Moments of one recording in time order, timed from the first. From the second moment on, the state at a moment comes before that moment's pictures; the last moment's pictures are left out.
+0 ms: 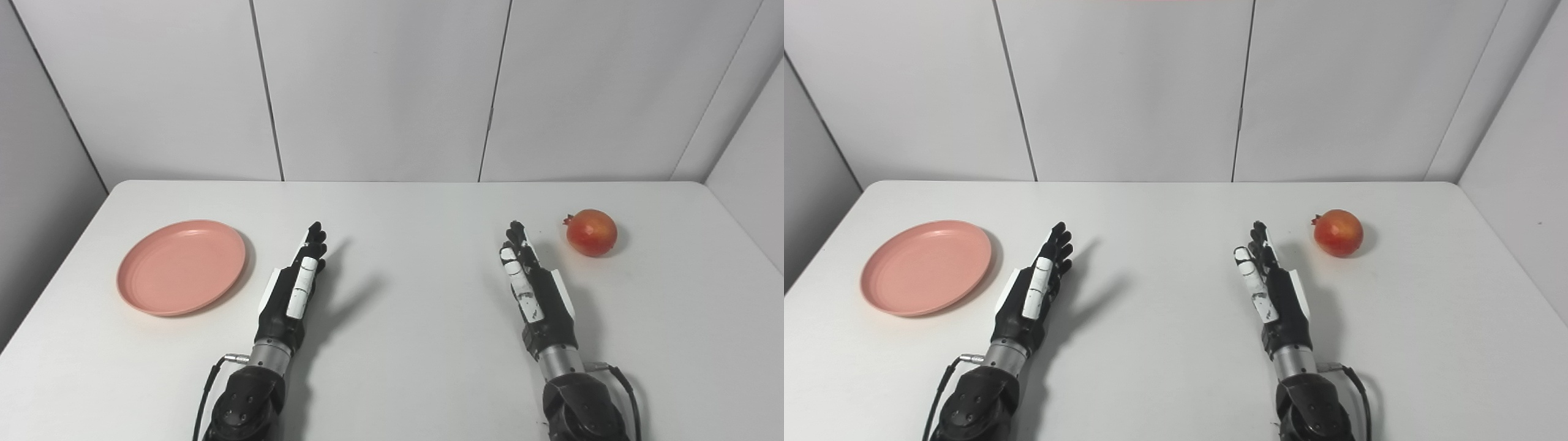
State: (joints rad) left arm -0.21 0.00 -0.04 0.16 -0.02 -0.02 -0.09; right arm -0.18 0.00 0.03 0.07 0.02 0.01 0.04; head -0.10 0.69
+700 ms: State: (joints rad) left arm -0.21 -0.01 -0.04 0.18 -0.02 -0.02 -0.09; right arm -0.18 0.00 0.01 0.09 0.04 0.00 0.03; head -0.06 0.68
